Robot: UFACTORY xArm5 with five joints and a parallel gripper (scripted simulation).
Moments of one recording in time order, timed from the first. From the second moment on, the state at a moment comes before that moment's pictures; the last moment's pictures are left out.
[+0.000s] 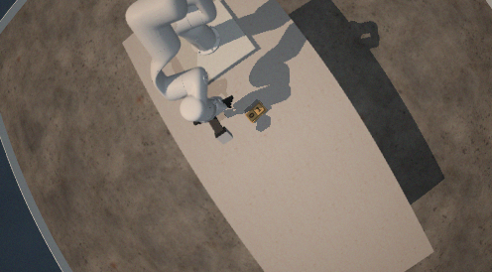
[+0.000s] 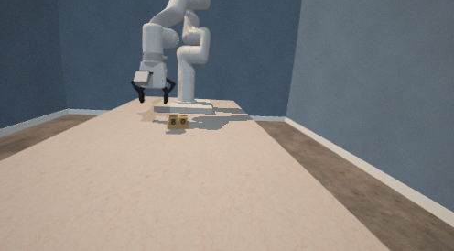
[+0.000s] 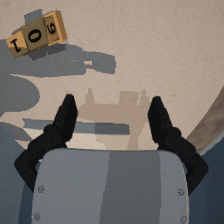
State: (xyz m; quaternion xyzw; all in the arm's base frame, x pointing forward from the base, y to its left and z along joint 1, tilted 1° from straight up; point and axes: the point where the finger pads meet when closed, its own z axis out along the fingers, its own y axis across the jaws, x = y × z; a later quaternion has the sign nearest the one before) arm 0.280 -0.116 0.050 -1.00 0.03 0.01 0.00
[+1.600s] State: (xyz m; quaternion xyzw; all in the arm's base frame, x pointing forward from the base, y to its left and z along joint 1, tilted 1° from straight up) arm 0.326 -0.060 0.074 -0.92 -0.40 0.01 0.00
